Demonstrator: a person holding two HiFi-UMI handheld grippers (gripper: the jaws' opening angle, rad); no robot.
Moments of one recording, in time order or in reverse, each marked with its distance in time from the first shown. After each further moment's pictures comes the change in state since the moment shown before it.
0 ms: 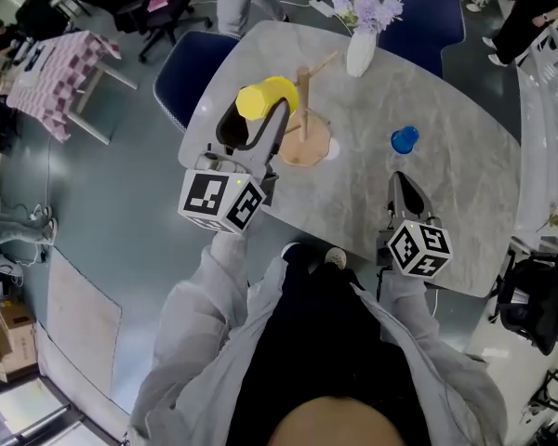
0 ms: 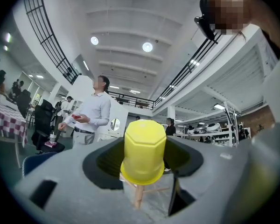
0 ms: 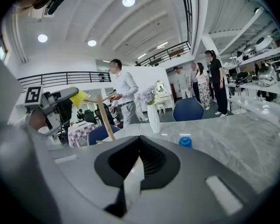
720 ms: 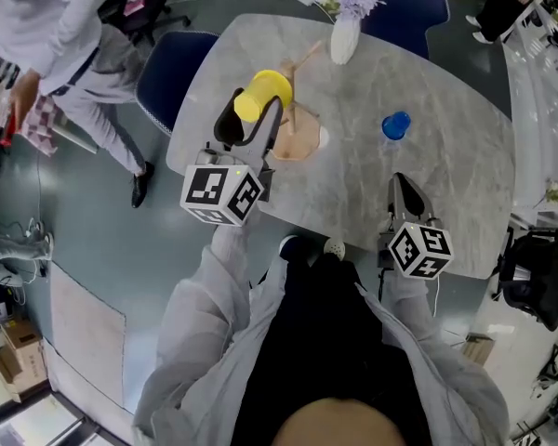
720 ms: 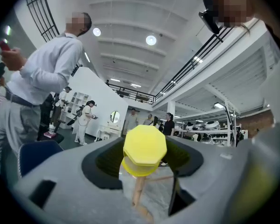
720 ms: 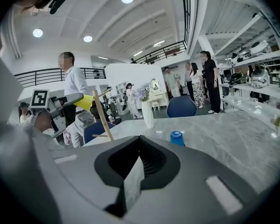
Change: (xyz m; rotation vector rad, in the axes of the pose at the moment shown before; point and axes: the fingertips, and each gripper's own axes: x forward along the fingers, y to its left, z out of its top) left arm 0.015 0.011 -0.046 -0.045 0.077 -0.010; right arm -0.020 -0.013 -0.017 0.004 0.030 -0.072
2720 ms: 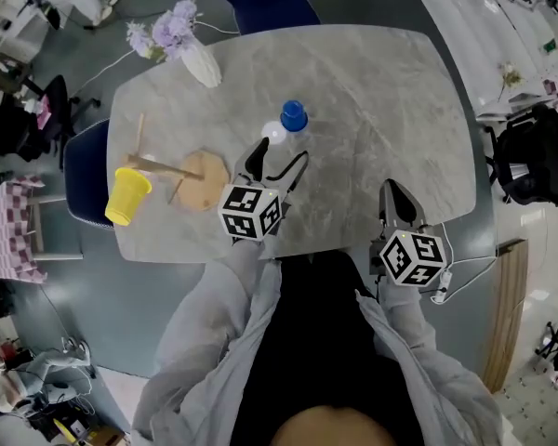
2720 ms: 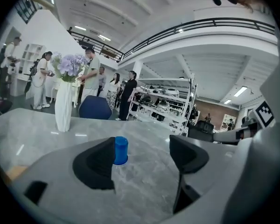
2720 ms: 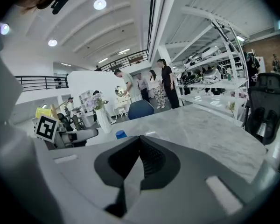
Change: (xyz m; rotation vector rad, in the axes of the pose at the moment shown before) left arm 0.101 -0.226 -0.230 -0.015 0.526 -0.496; right arm -0.114 -0.161 -0.029 0.224 -0.101 -0.400
